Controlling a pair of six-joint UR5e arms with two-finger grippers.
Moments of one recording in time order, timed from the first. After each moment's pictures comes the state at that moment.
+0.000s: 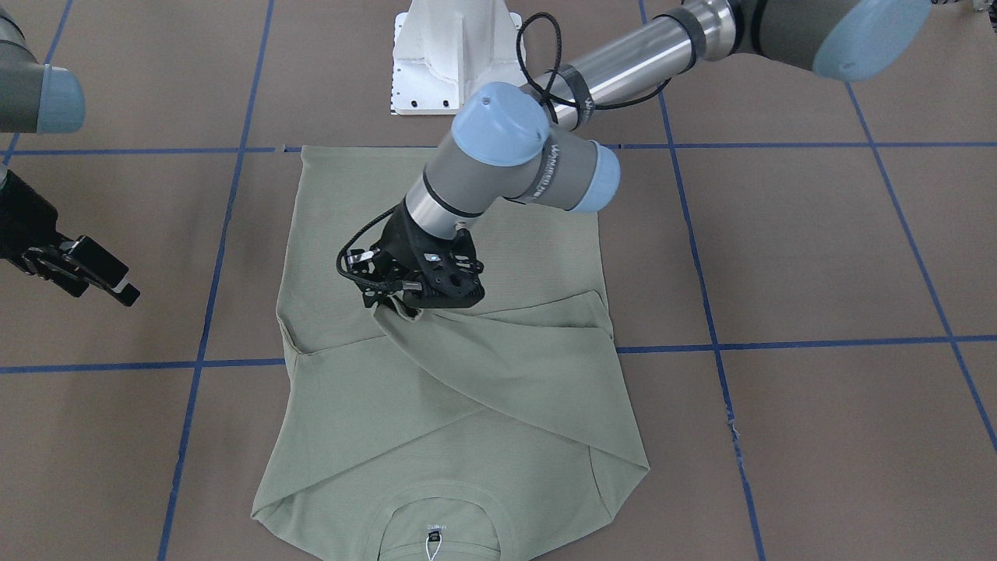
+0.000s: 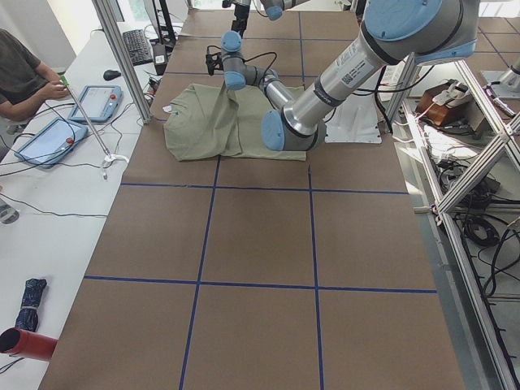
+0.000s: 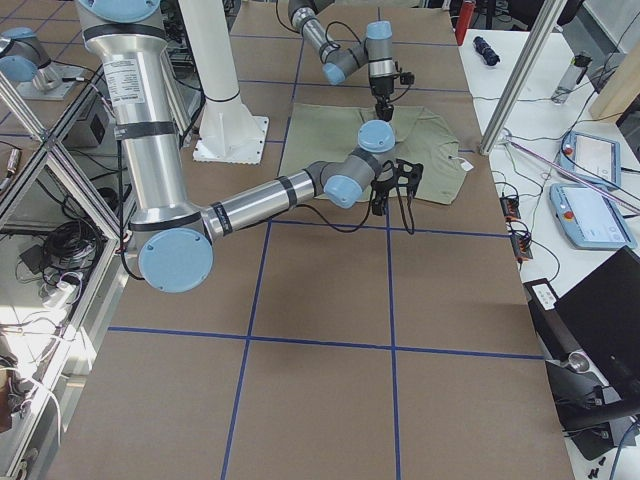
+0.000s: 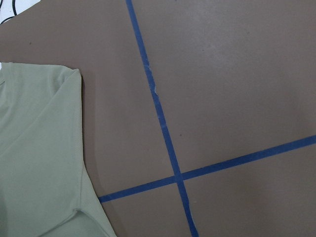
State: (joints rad) left arm -0.60 -2.66 -1.09 -2.31 -1.93 -1.63; right arm 1.08 -1.41 1.76 -1.07 2.23 1.23
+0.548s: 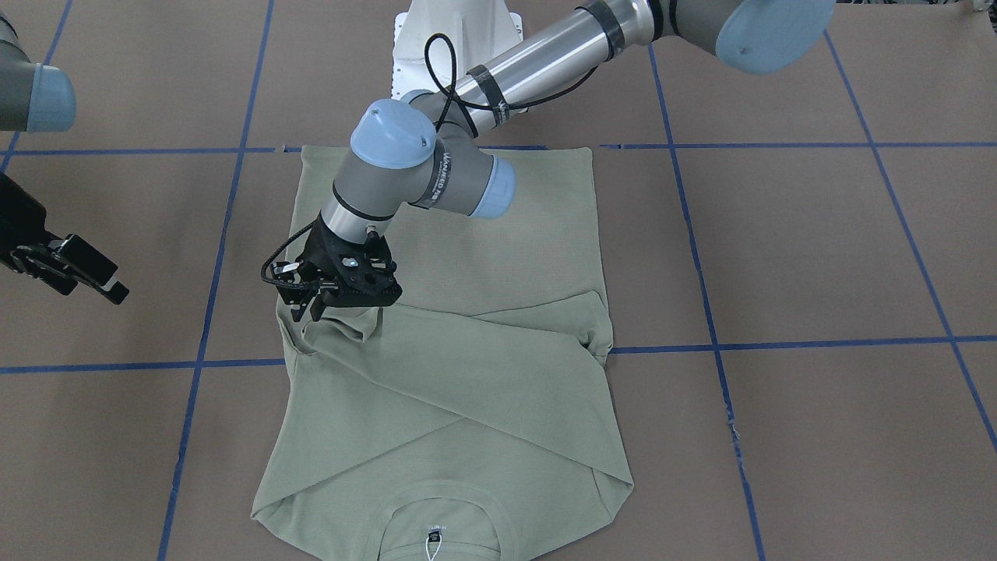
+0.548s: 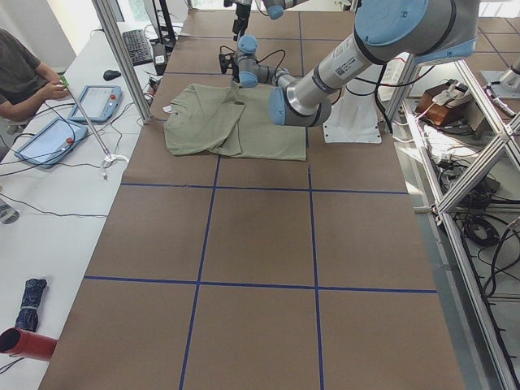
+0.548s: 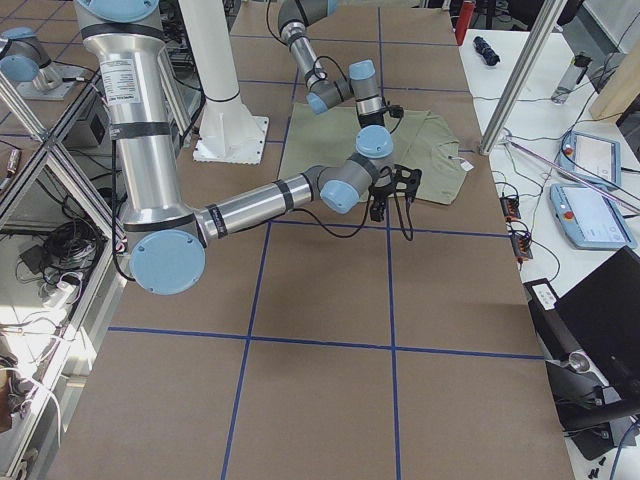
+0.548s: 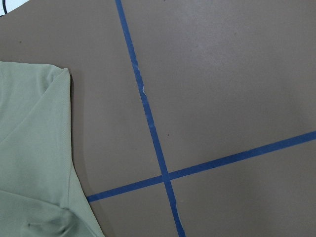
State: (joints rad) left arm -0.51 -2.84 -0.77 -2.47 -1.74 -1.70; right arm 1.09 -1.43 1.77 -1.07 2.23 1.22
